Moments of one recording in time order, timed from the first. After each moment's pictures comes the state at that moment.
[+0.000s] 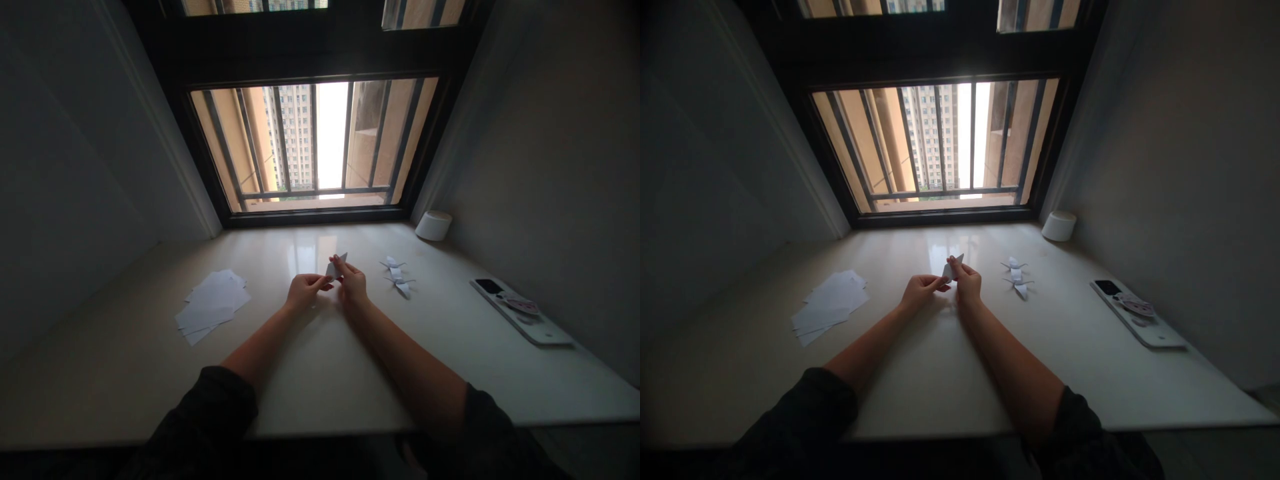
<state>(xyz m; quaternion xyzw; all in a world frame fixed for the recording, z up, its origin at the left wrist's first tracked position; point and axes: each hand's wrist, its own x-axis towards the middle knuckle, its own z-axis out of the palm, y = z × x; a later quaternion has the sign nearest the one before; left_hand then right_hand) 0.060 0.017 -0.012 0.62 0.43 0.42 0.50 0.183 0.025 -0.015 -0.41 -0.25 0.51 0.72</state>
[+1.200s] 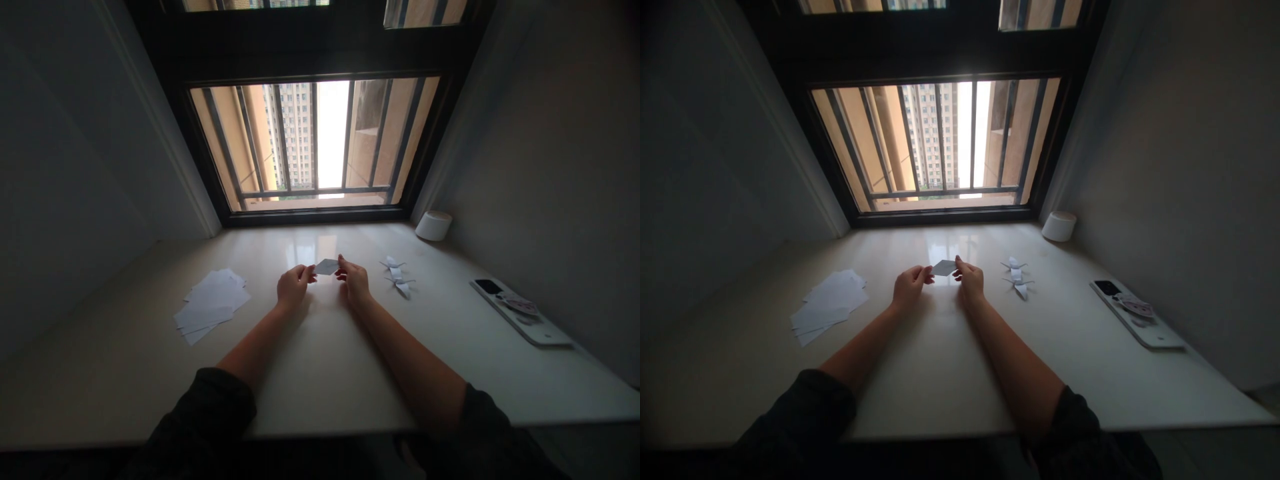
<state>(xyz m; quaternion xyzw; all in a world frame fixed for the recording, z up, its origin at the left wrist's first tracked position) 0.042 0.019 -0.004 0.65 0.53 0.46 0.28 0.199 0.032 -0.019 -0.46 -0.33 0.48 0.67</state>
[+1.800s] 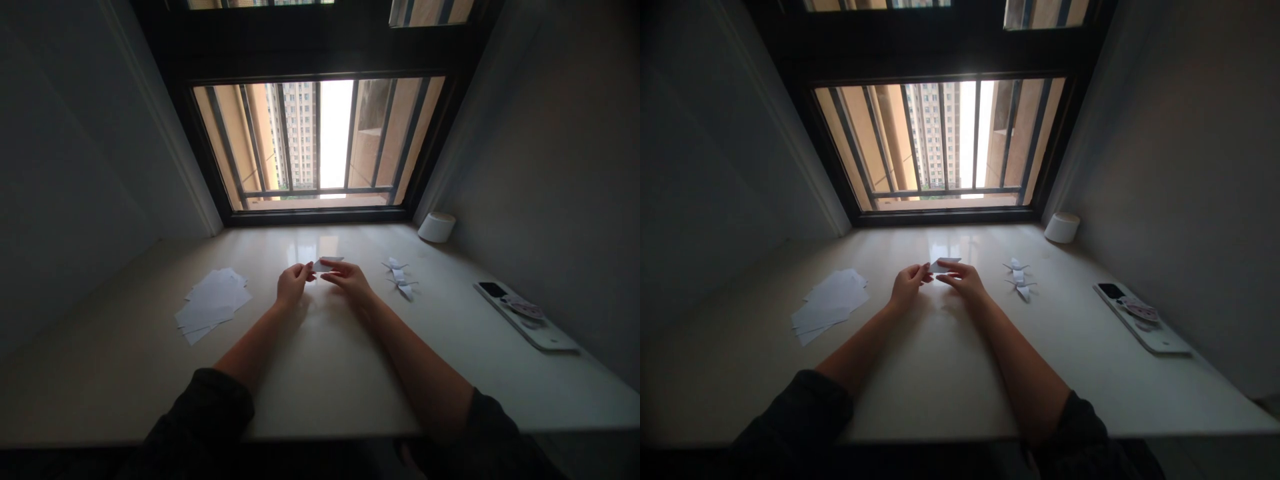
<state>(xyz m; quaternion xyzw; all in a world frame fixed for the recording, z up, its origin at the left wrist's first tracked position) 0.036 0.026 -0.007 0.61 0.51 0.48 0.36 0.205 0.022 -0.006 -0.36 -0.56 0.50 0.56</state>
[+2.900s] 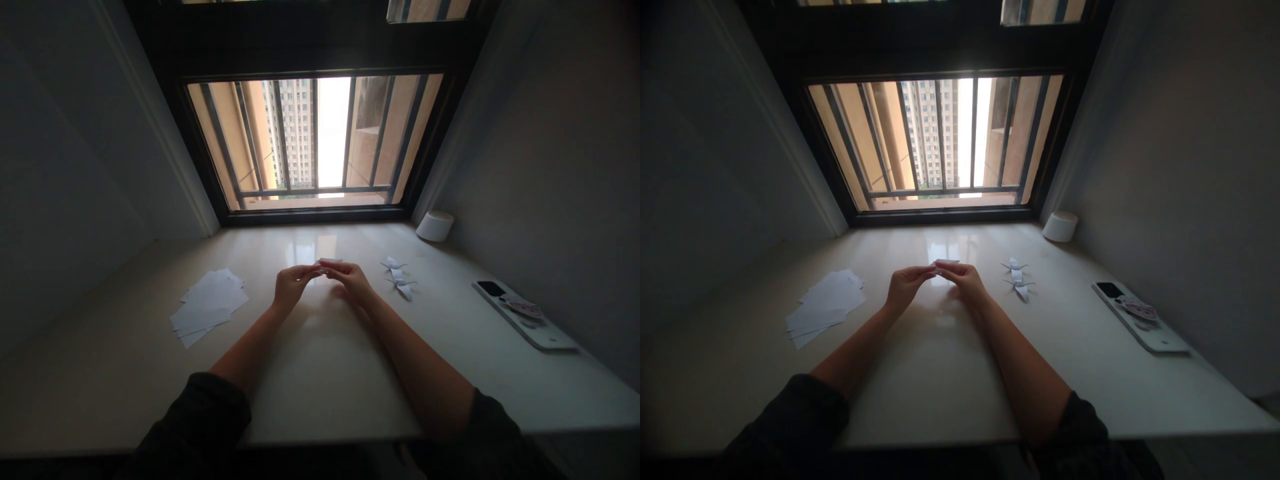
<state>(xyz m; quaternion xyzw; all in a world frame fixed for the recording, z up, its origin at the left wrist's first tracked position) 0.039 0.020 0.002 0.64 0.39 0.54 0.37 0.208 0.027 -0.009 -0.34 -0.54 0.53 0.55</state>
